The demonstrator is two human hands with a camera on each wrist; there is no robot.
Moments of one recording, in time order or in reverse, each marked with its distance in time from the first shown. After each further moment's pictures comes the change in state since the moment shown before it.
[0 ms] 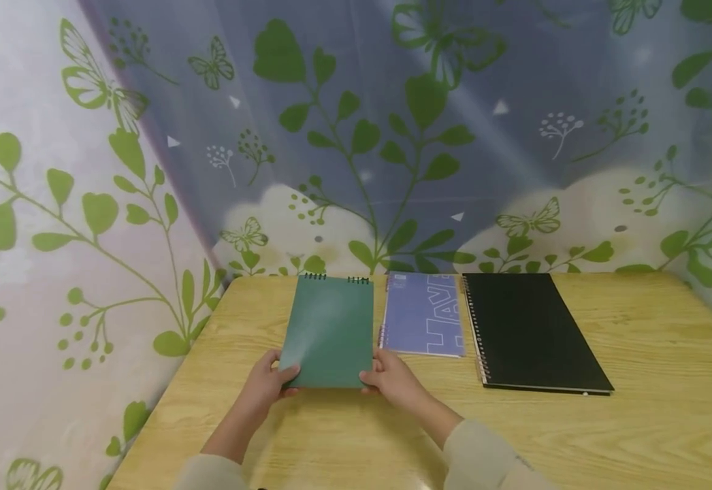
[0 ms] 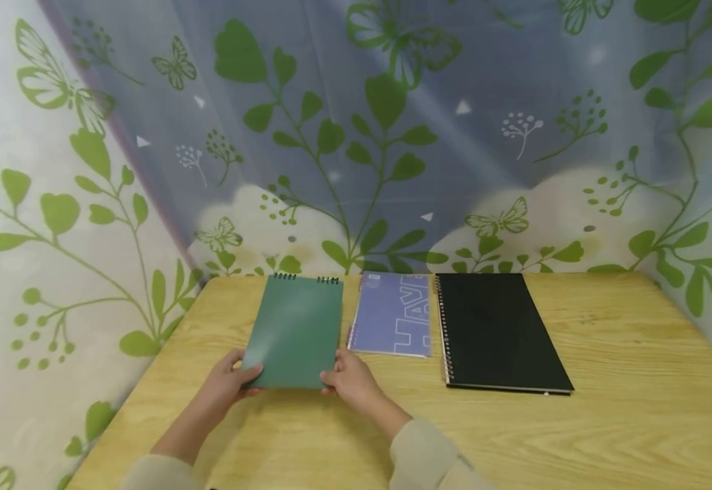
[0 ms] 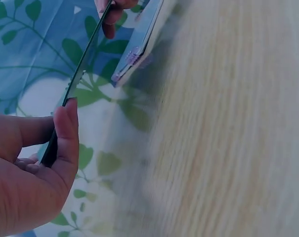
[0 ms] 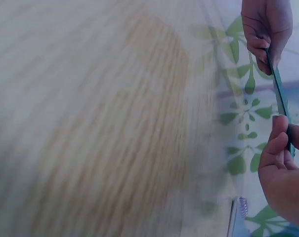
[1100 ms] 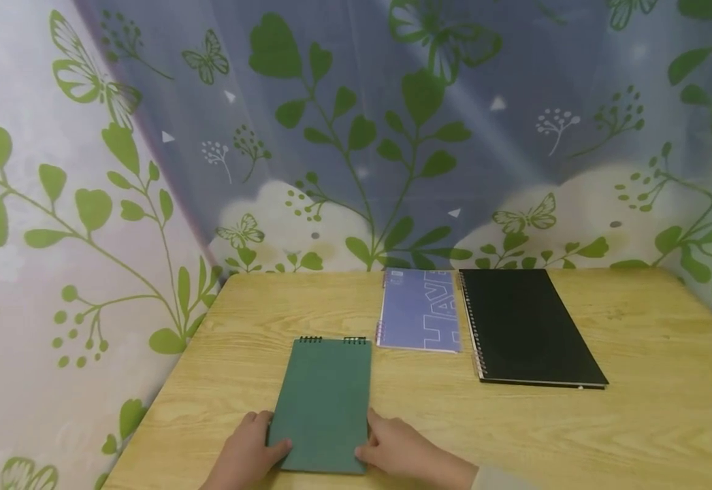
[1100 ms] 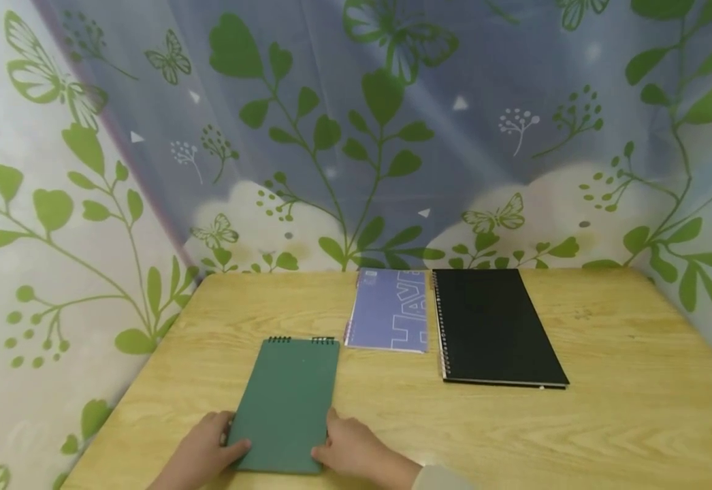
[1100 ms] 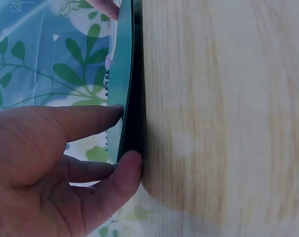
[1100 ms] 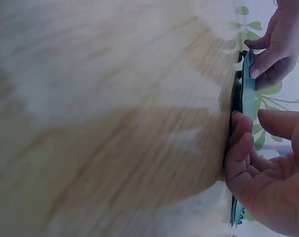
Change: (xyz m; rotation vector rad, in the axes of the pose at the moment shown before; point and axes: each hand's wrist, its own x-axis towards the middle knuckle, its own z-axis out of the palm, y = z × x) left_hand -0.070 -0.024 -0.007 0.946 -0.057 -0.056; right_hand -0.070 0.014 0.014 -0.442 -0.317 0.051
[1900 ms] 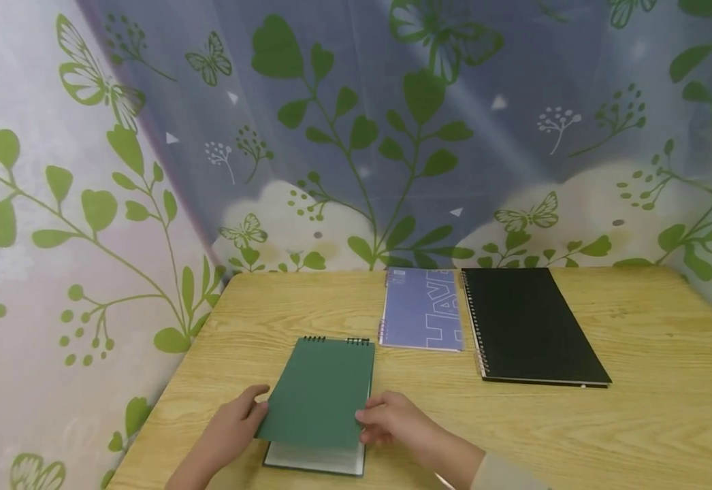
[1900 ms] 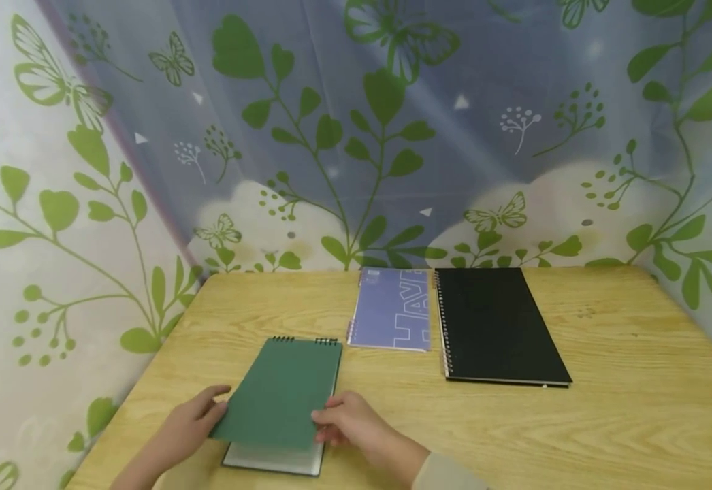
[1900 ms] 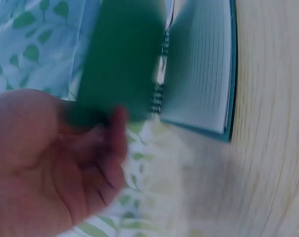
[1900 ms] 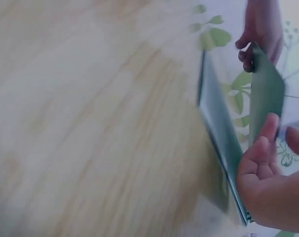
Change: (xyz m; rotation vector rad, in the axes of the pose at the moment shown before) left_hand 0.001 -0.015 -0.035 -0.241 0.082 0.157; right_hand 0.012 -0.004 -0.009 0.635 0.102 0.103
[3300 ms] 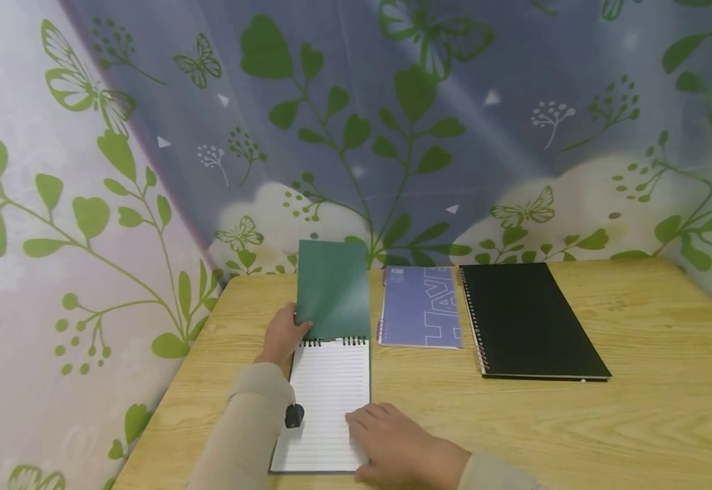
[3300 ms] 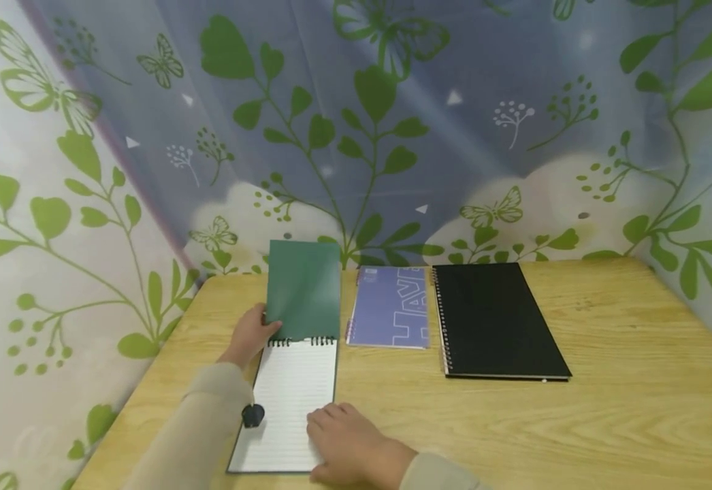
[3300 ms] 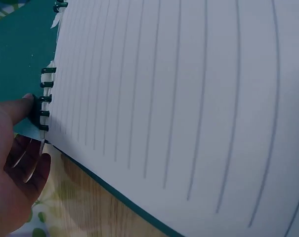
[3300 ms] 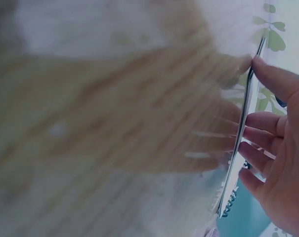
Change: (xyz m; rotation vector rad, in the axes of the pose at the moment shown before) left_hand 0.178 0.017 0.033 0.102 0.176 0.000; right_hand -0.004 0.012 0.006 -1.569 -0.116 -0.572
